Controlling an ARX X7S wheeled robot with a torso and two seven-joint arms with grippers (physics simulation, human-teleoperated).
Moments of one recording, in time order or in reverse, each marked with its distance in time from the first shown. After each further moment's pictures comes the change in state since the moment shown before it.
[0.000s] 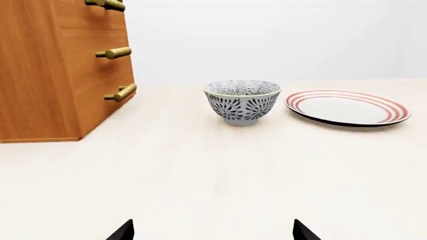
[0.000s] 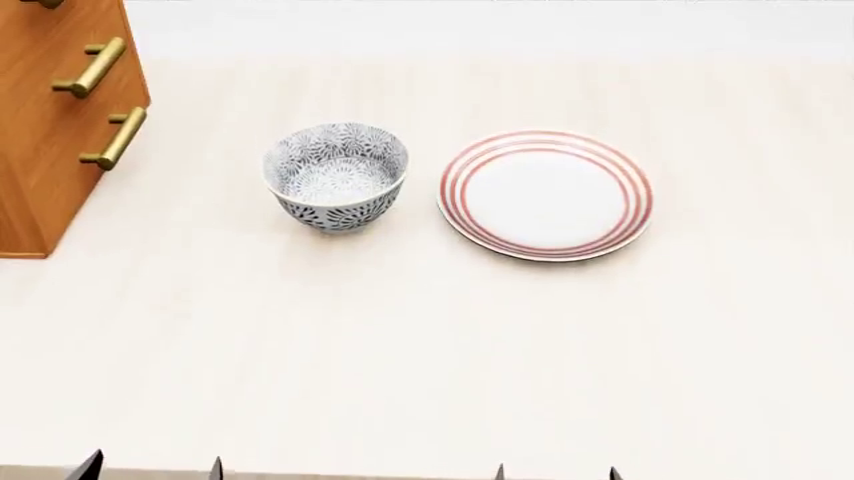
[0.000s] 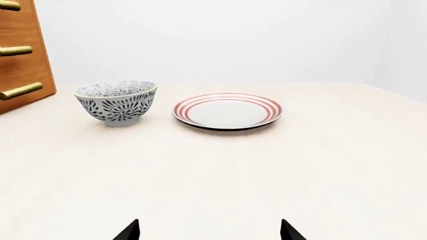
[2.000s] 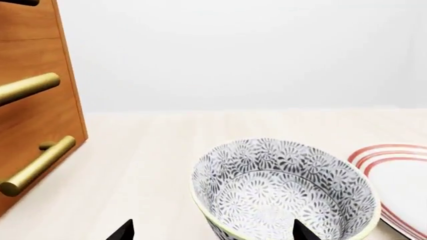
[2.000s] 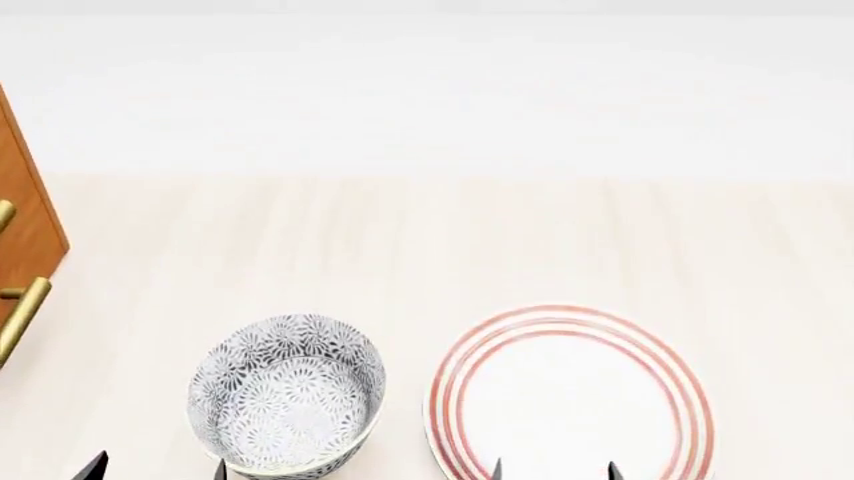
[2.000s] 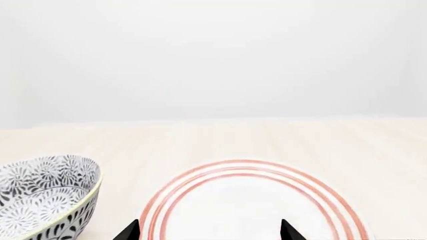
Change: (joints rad) left arm -0.008 -0.083 0.103 0.003 -0.094 0.014 -0.086; right arm 0.004 0.082 -0.098 0.000 0.105 -0.067 0.079
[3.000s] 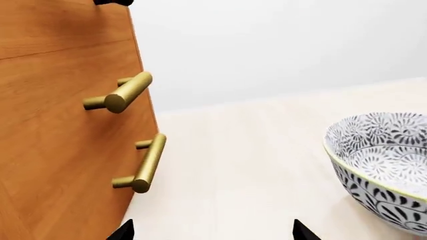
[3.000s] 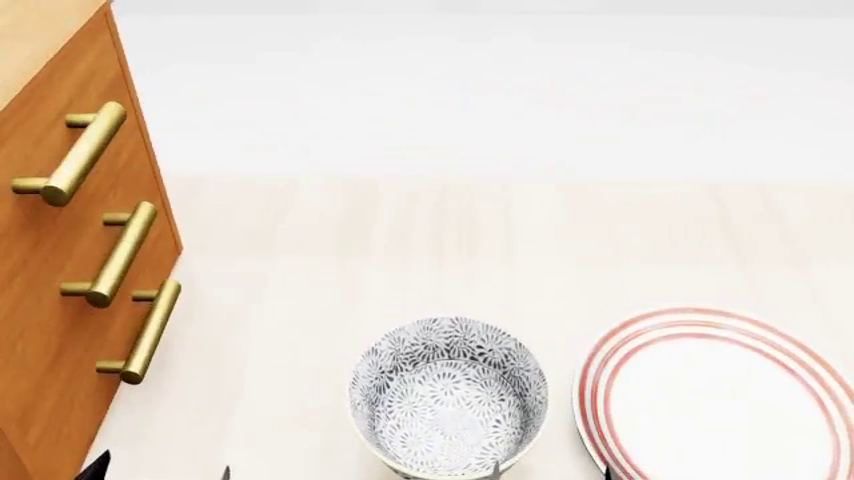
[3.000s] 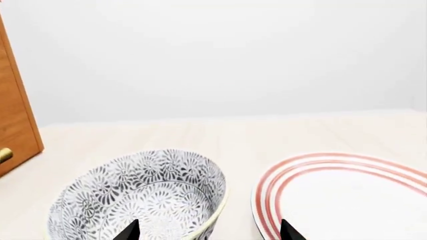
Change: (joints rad) left arm -0.018 -0.037 0.064 0.007 0.066 -0.054 -0.068; right arm 0.004 0.022 -0.031 0.009 0.038 -0.010 0.020
